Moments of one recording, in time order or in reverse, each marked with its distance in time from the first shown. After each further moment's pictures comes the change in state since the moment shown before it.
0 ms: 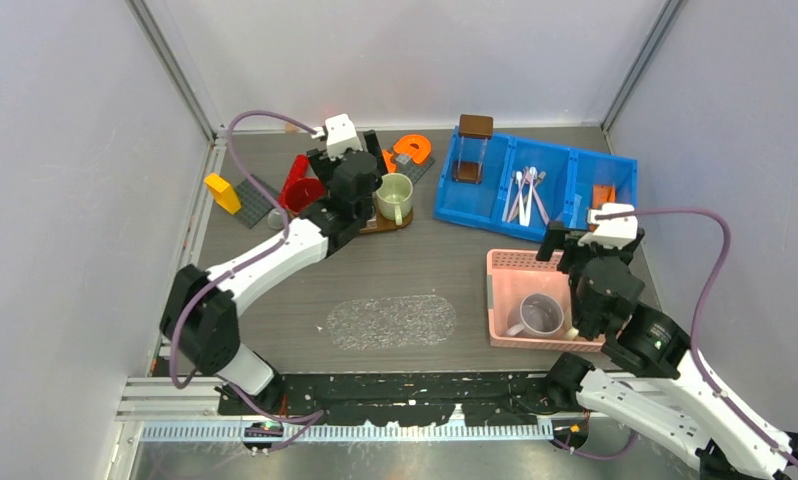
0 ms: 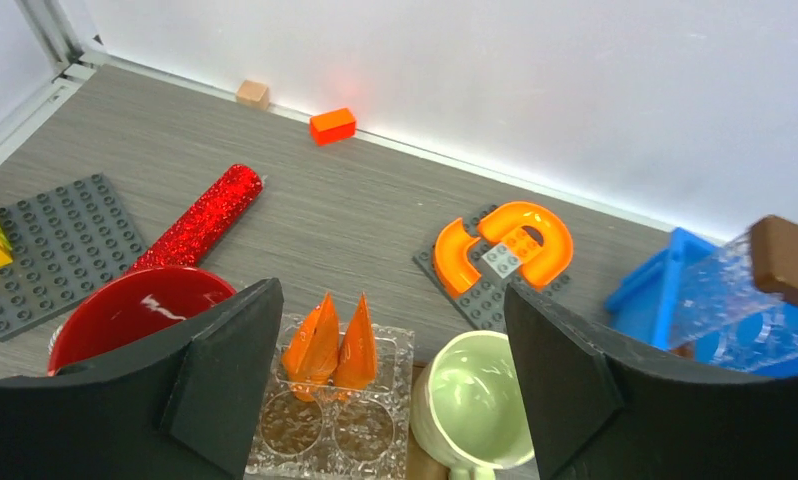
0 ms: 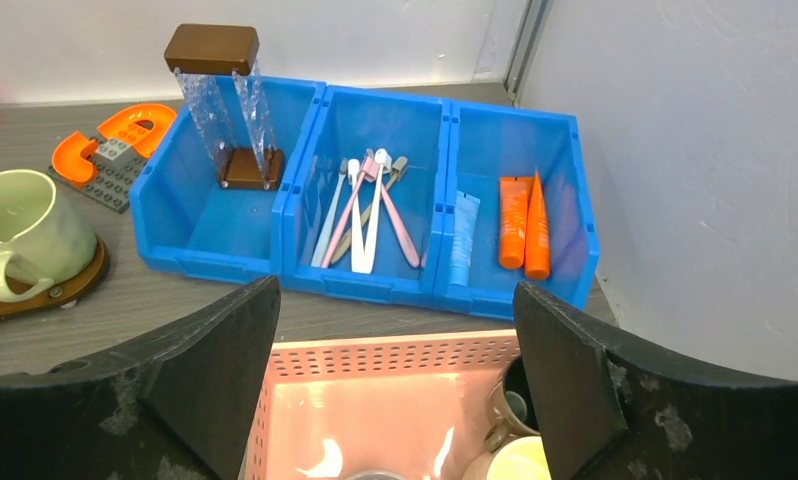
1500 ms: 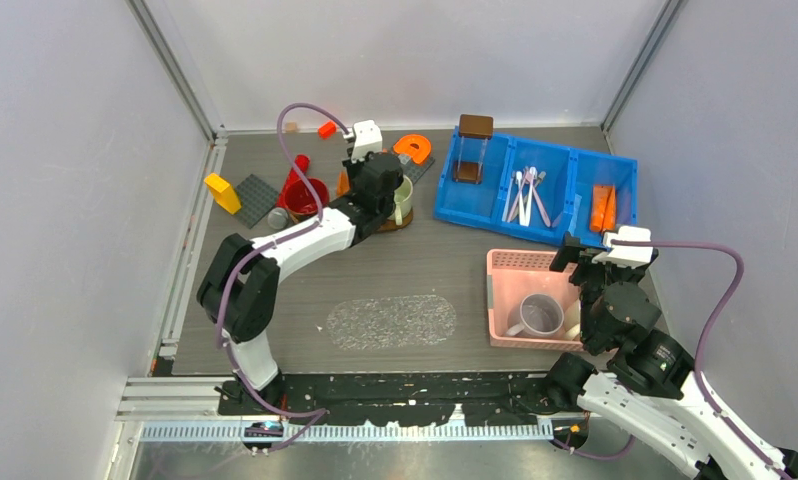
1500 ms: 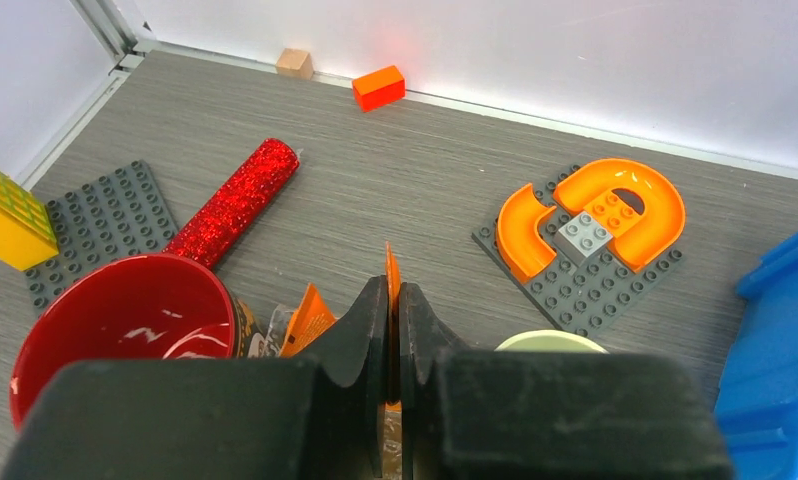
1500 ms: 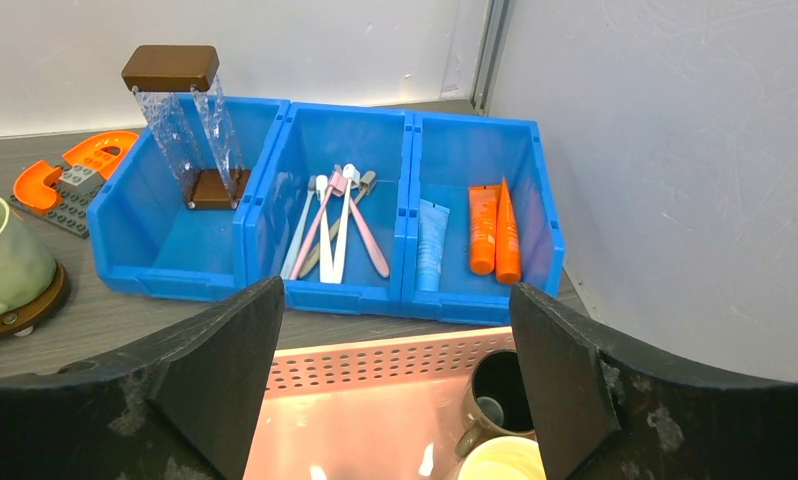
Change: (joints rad) left arm 0.003 0.194 0.080 0.010 -0.072 0.088; right arm 0.000 -0.140 -0.113 0.079 0.048 -0.086
